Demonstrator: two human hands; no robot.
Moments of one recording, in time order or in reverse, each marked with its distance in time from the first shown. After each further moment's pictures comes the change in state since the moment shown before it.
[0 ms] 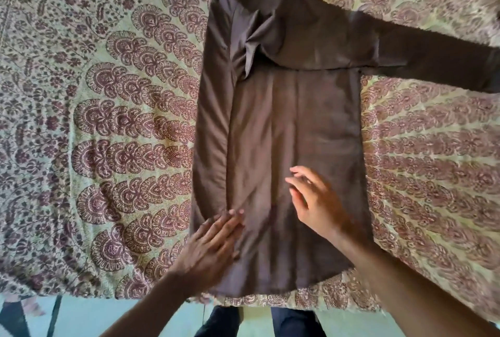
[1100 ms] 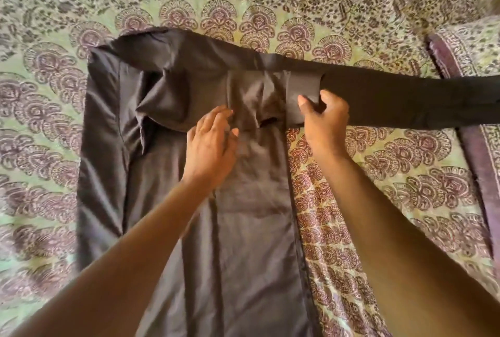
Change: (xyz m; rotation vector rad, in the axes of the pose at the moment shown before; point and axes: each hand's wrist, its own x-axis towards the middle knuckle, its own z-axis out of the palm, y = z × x) left_hand 0.445 -0.050 -0.079 -0.390 0.335 -0.401; right_hand 0.237 0.205 -0.140 0.339 0.579 0.735
